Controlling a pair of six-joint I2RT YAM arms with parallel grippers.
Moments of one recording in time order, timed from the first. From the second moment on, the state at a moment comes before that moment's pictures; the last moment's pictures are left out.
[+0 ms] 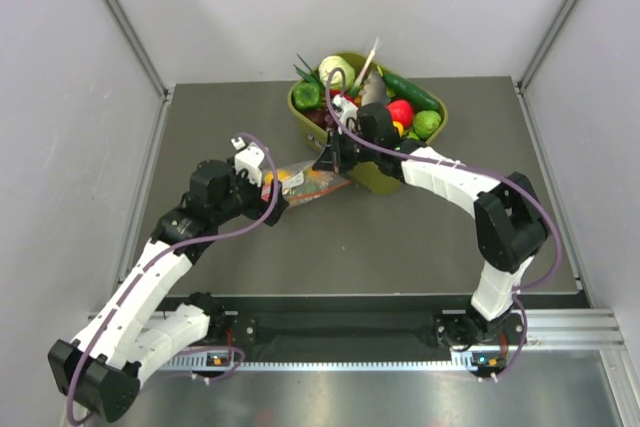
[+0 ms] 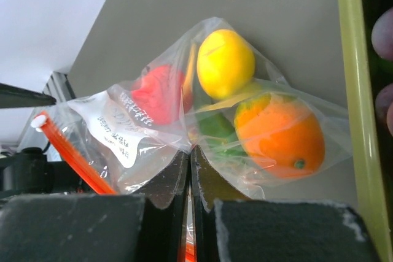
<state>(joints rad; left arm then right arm) -0.42 0.86 0.82 -0.45 0.20 -0.02 0.63 1.78 1.31 -0.04 -0.50 0.42</state>
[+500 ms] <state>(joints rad) -0.57 0.94 0.82 -0.48 -0.01 0.04 0.60 1.80 1.35 -0.05 -0.58 0.47</state>
